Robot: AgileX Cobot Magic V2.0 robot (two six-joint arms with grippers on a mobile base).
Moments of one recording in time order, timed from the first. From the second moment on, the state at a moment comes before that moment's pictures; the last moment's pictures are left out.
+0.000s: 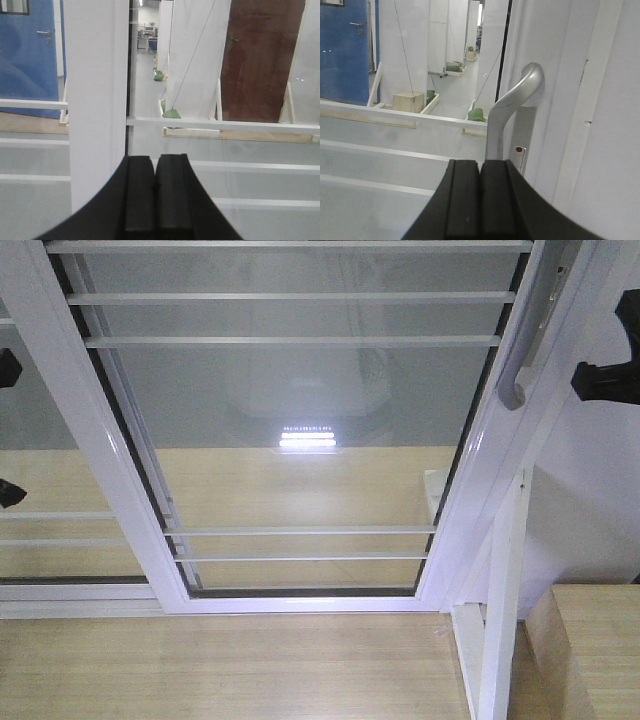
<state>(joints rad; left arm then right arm) -0.09 1.07 -0.55 -0.13 -0.49 0.04 0.07 1.04 -0.57 -0.09 -0.40 0.00</state>
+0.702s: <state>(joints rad) -0.09 1.11 -0.56 -0.13 -0.45 0.04 0.07 1.13 -0.57 -0.09 -0.48 0.00</state>
